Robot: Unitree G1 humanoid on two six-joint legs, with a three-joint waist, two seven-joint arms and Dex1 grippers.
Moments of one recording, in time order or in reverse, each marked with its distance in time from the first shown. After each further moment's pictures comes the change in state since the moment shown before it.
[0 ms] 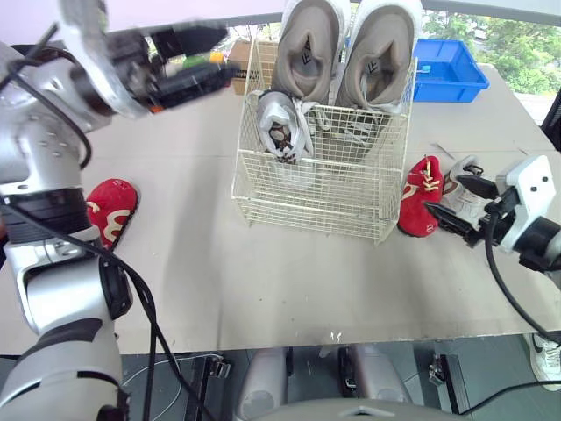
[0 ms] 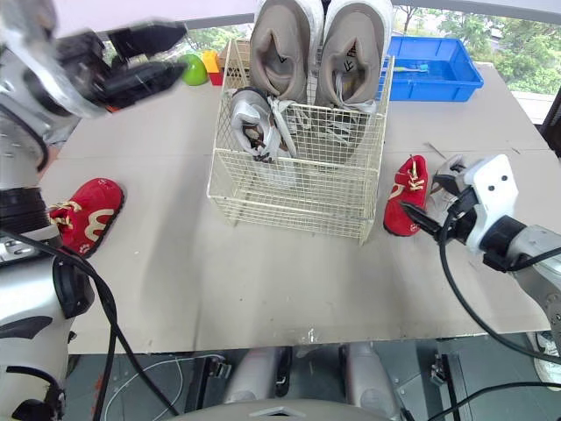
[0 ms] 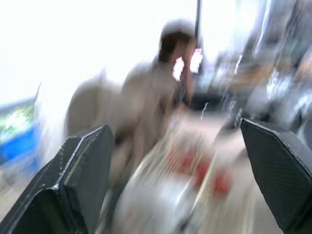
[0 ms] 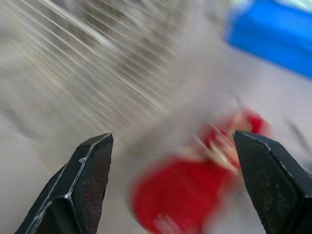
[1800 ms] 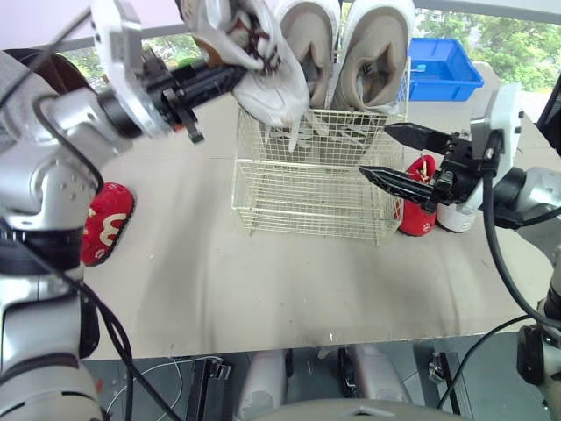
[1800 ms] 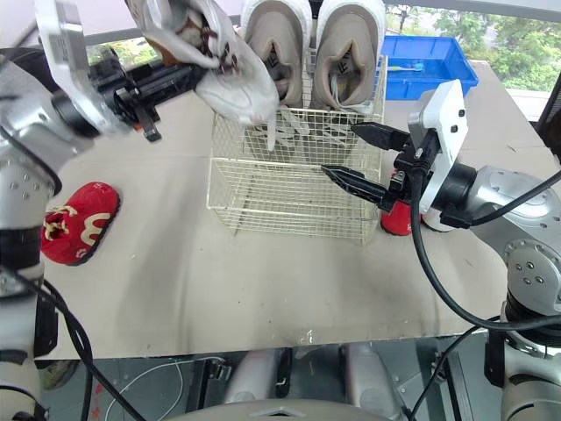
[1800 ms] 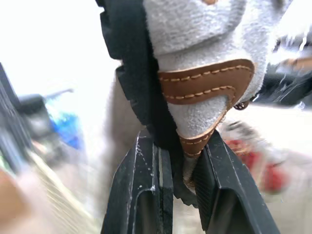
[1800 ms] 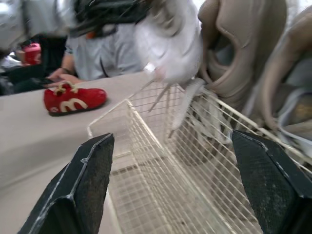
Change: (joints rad) left arm 0.108 0.155 -0.371 0.144 0.154 -0.580 0.120; right arm -0.474 0.216 0.124 -0.095 0.148 0.168 0.163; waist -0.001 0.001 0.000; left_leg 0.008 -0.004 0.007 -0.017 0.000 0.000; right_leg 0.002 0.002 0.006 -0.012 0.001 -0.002
